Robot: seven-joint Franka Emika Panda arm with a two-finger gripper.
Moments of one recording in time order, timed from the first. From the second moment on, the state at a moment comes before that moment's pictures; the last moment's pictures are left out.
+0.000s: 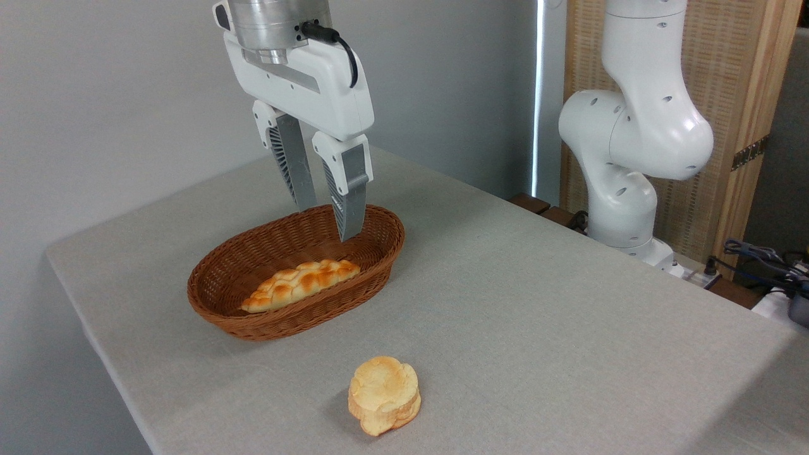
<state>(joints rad) -0.01 0.00 -0.03 -1.58 -0.05 1.58 0.73</state>
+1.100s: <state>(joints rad) -0.01 -0.01 -0.01 -1.72 -0.05 1.79 0.74</state>
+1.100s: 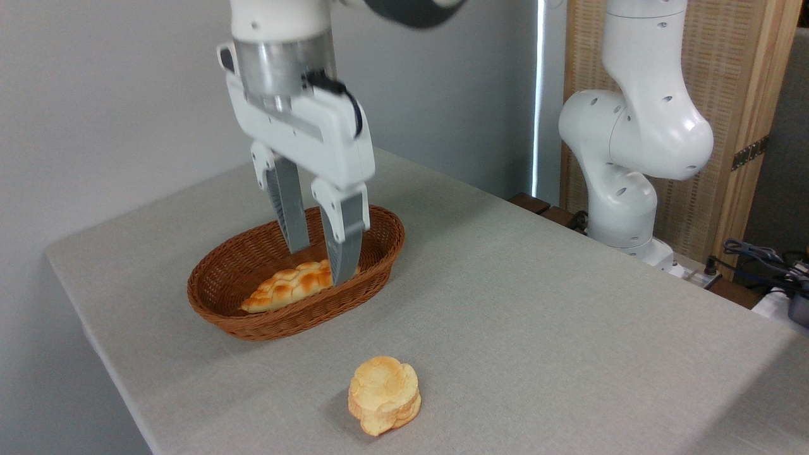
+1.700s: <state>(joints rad) 0.01 -0.06 0.09 -2.03 -0.01 2.06 0.87</state>
